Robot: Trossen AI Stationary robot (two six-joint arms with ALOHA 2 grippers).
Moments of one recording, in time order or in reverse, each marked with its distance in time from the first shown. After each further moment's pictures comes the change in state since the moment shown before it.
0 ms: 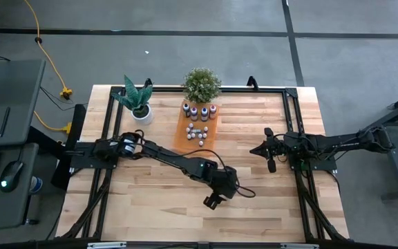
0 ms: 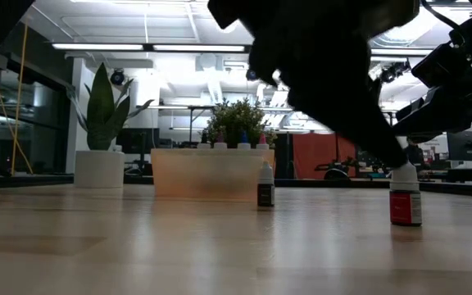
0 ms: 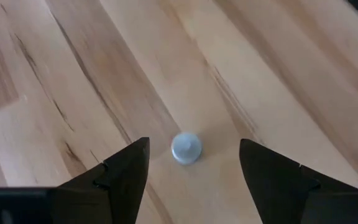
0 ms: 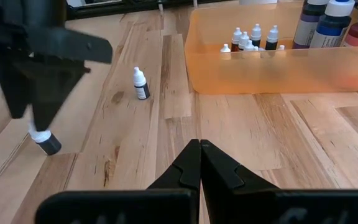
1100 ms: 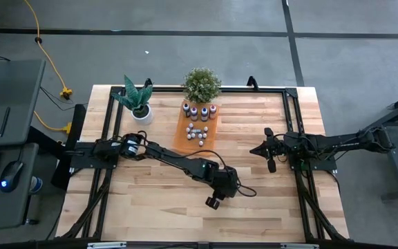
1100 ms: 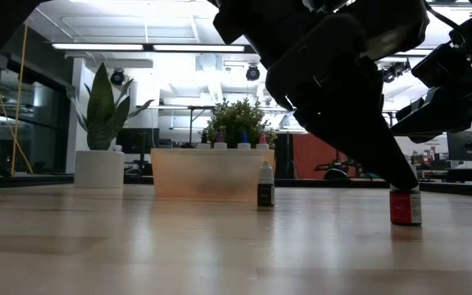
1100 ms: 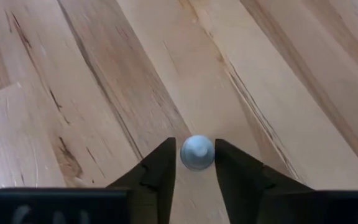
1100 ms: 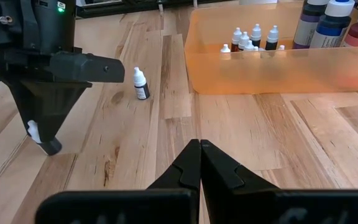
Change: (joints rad) left arm 0.007 0.041 0.003 0.040 -0.006 -0.060; right arm 0.000 0.000 0.000 0.000 0.000 0.000
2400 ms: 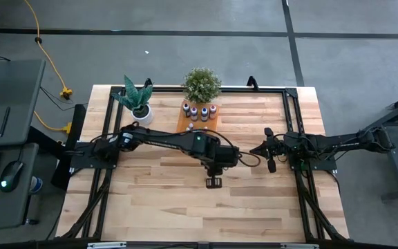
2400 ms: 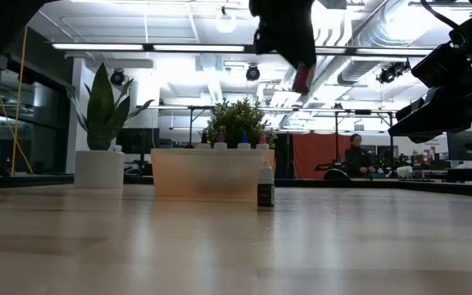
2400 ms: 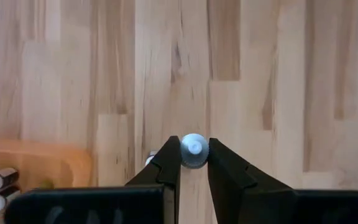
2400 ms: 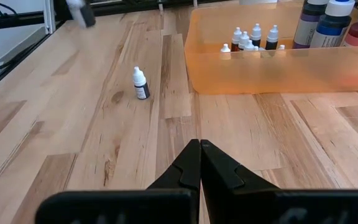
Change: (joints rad) left arm 0.085 -0.067 0.468 -0.801 -0.100 -0.407; right arm 0.000 0.000 0.000 0.000 0.000 0.000
